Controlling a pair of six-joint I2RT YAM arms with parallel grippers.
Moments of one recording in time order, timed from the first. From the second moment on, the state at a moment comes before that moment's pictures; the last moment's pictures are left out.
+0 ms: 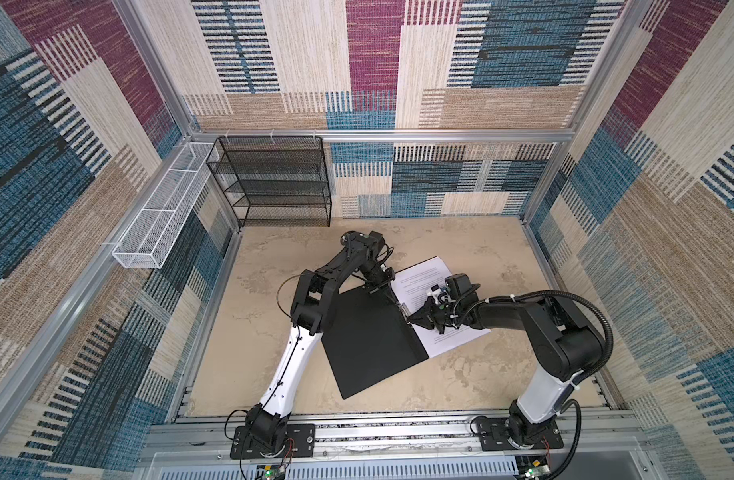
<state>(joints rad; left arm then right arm) -0.49 2.63 2.32 -1.29 0.65 -0.56 0.35 1.77 0.73 0.13 -0.79 1.03</state>
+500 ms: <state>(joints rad) -0.49 2.64 2.43 -1.30 0.54 -0.53 0.37 1.79 0.69 0.31 -0.79 1.15</state>
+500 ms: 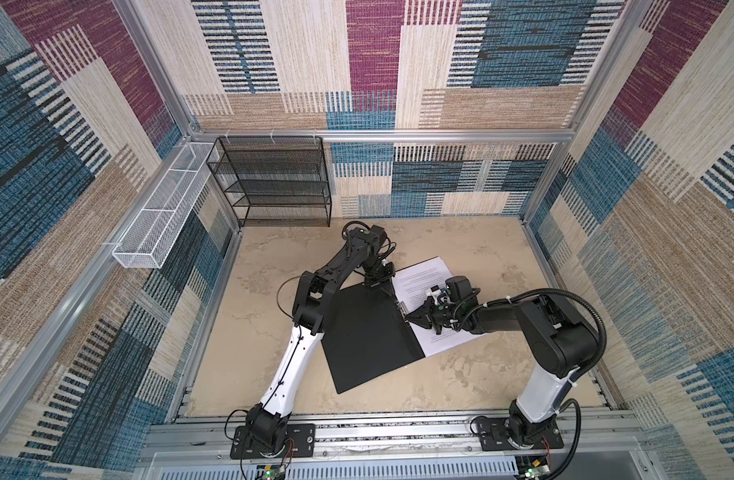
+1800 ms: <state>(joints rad) -0.54 2.56 2.26 -1.19 0.45 -0.52 0.37 1.79 0.75 0.21 -0.77 1.11</state>
